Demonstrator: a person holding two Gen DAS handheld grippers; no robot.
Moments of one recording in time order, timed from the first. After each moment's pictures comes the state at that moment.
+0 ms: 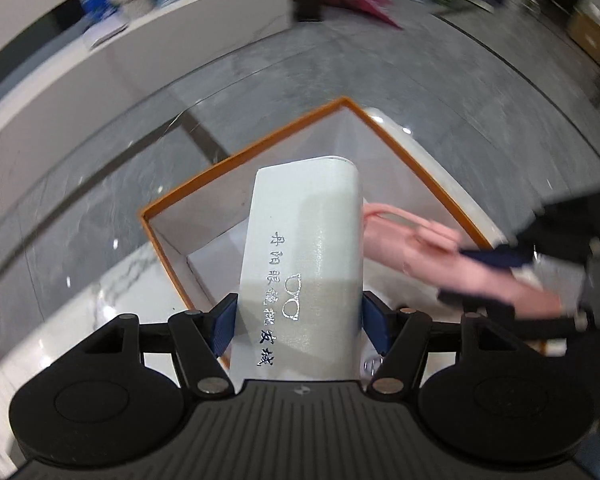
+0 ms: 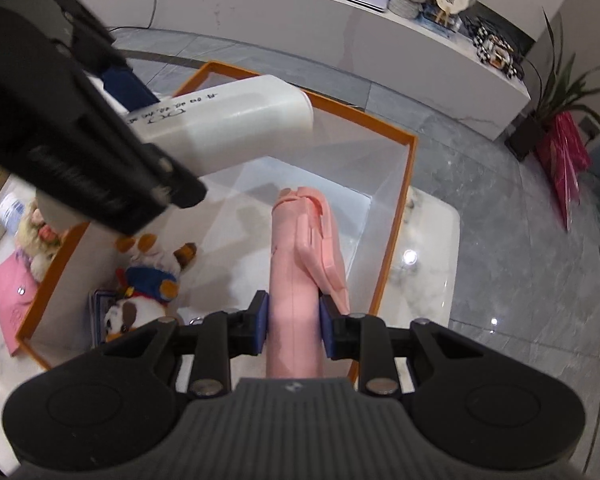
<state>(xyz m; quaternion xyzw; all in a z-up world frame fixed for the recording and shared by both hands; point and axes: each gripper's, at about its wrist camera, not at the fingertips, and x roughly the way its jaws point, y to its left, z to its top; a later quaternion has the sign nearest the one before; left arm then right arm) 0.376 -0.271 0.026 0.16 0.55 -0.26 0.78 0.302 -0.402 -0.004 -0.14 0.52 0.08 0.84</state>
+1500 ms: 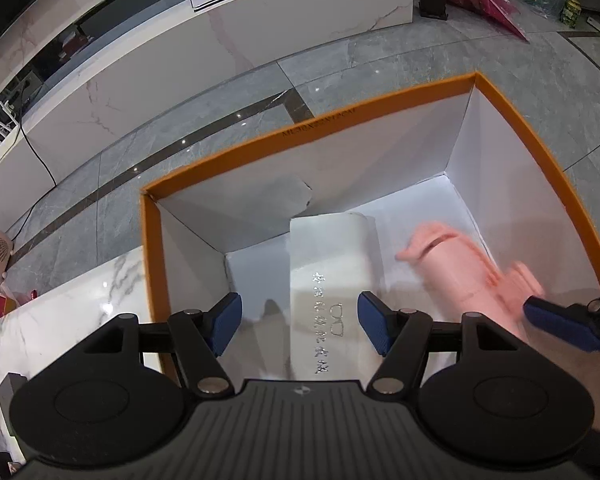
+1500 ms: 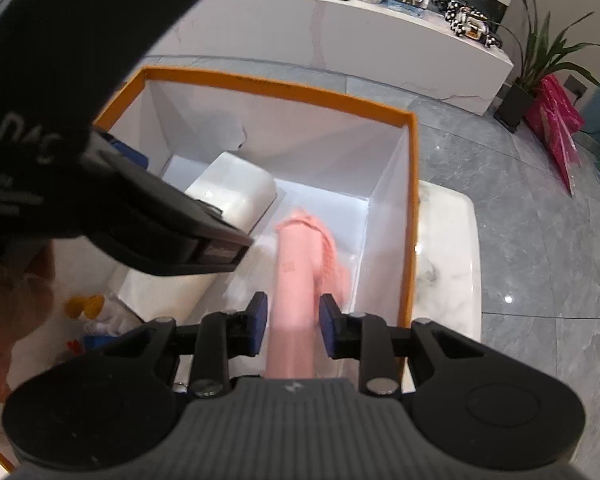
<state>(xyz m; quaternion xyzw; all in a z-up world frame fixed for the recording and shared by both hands) 0.396 -0.307 -0.032 0.18 0.53 -0.09 0.82 0.337 -0.409 -0.045 -0.08 0.51 0.05 0.86</state>
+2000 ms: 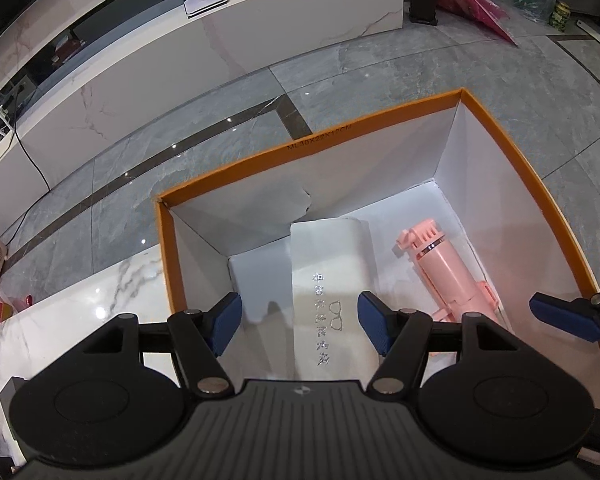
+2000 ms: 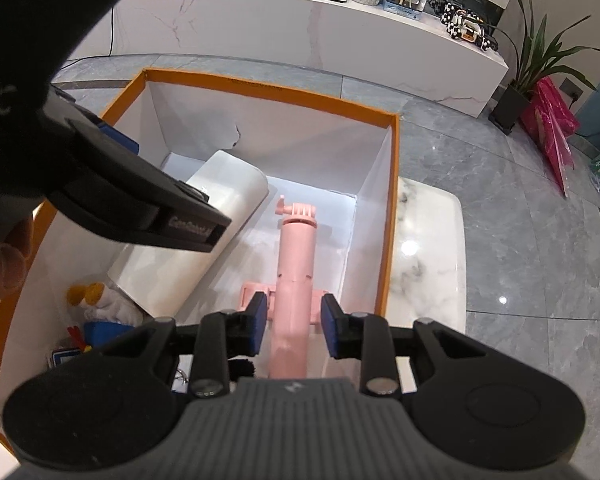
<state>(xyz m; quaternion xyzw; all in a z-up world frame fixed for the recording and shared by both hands) 0.393 -0.298 -0.016 0.17 0.53 -0.11 0.82 0.324 -0.413 -0.033 -0.09 0.51 0.05 0.85</state>
